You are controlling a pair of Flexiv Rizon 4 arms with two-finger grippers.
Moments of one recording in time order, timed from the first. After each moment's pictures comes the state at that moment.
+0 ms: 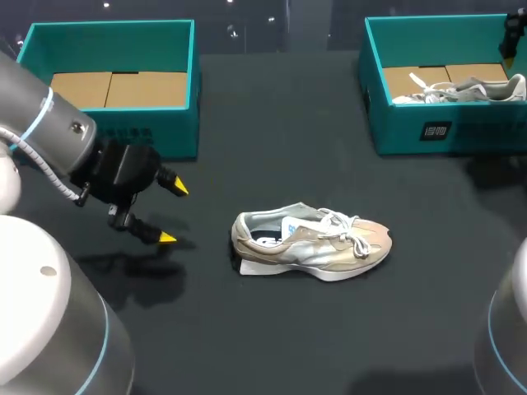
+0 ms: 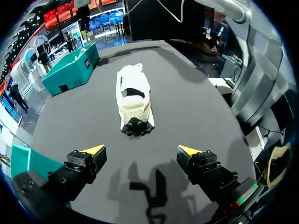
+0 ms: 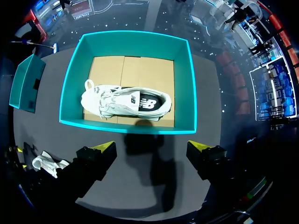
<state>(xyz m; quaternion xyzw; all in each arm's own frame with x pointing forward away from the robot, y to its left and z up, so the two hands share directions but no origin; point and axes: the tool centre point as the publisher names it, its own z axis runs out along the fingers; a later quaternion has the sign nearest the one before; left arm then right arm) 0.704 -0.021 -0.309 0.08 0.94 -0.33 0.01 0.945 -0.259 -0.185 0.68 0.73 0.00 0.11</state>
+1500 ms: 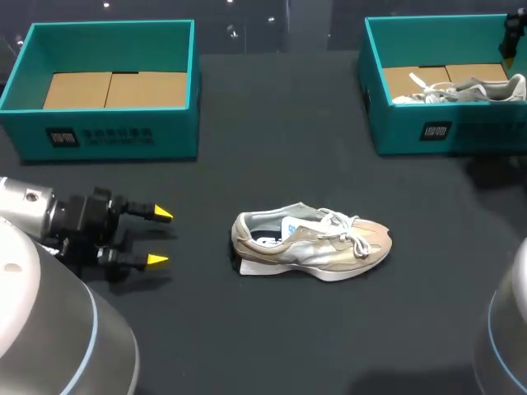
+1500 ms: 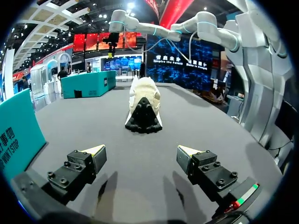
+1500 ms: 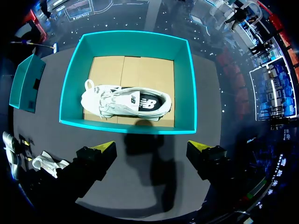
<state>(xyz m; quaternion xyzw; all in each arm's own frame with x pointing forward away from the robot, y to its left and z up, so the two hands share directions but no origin) 0.715 0.002 -0.394 -0.01 0.84 -0.55 0.00 0.945 -0.259 -0.185 0.68 0.73 0.00 0.11</state>
